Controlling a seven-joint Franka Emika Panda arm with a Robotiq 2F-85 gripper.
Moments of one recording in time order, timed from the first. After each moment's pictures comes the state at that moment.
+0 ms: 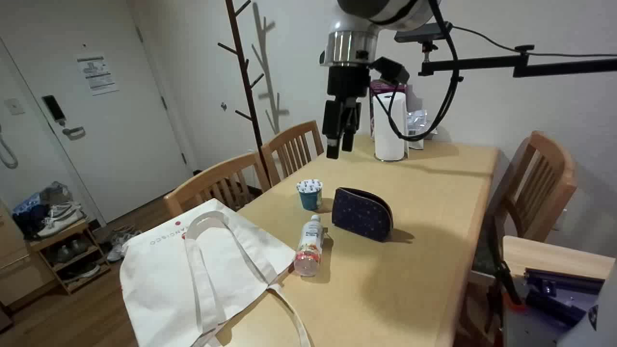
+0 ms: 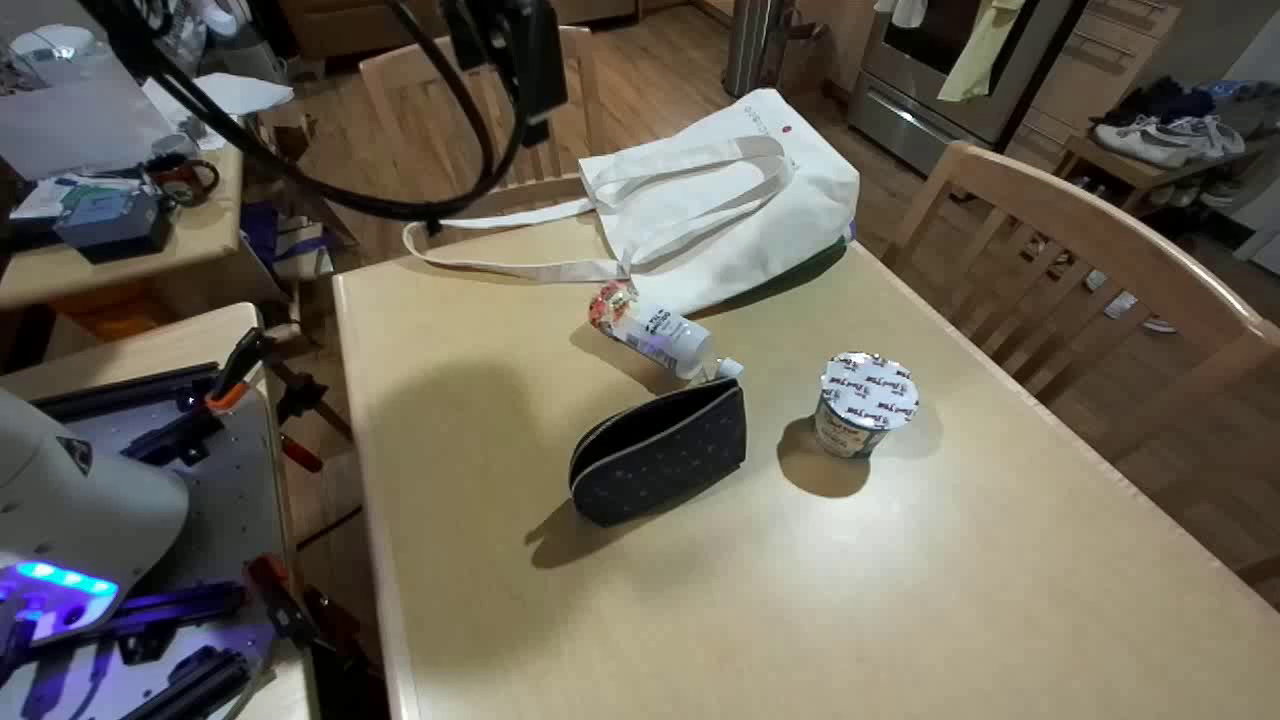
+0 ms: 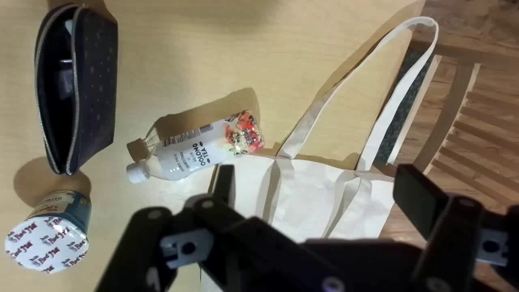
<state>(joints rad) 0.06 -0.32 -0.22 -2.32 0.22 2.03 -0.35</state>
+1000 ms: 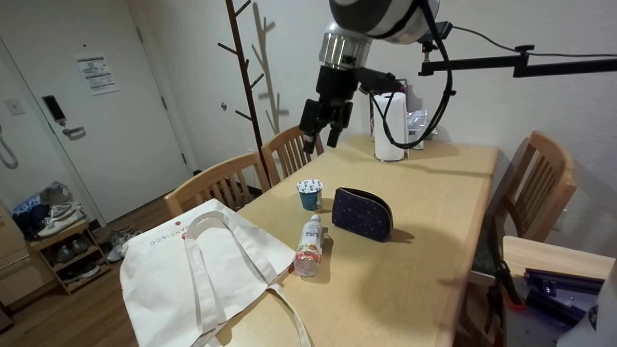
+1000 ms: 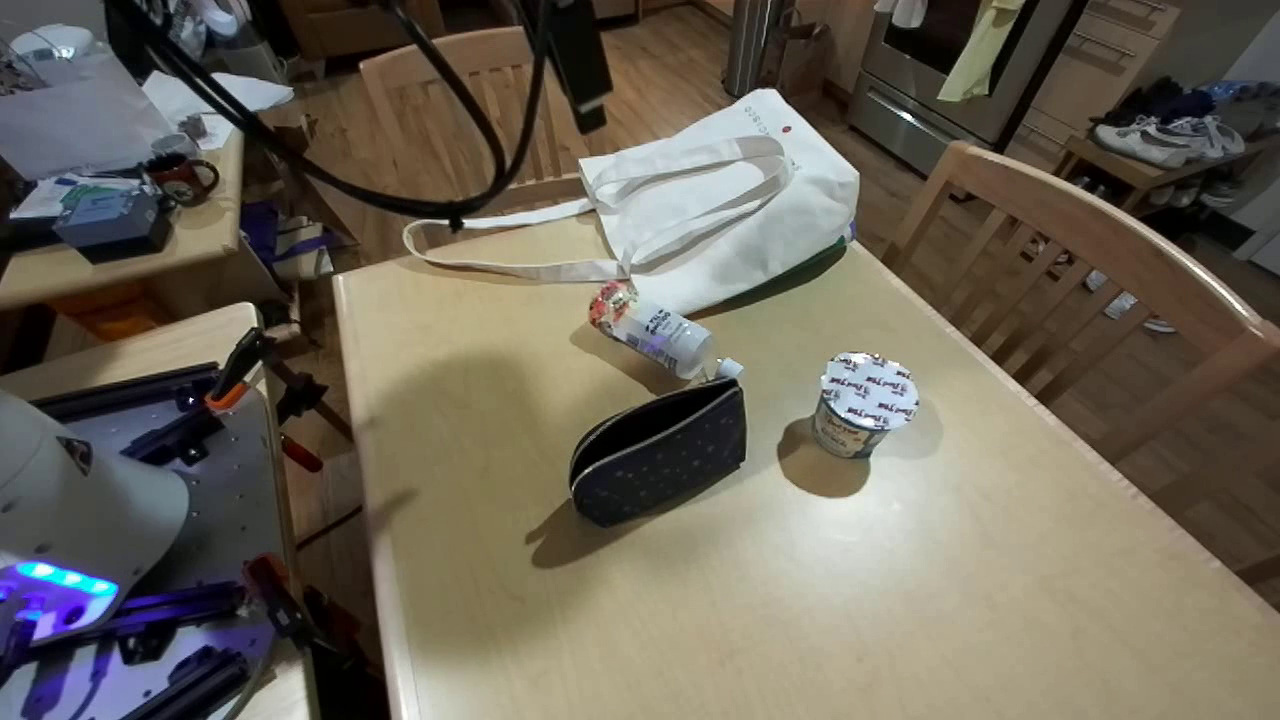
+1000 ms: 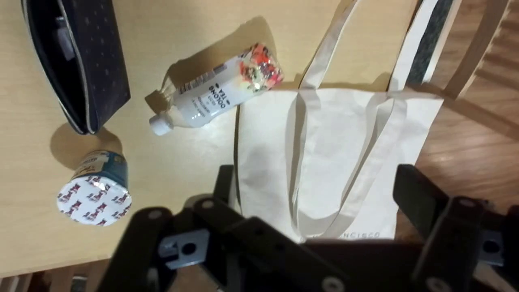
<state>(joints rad) 0.01 -0.29 -0.16 -2.35 0.27 2.28 -0.19</state>
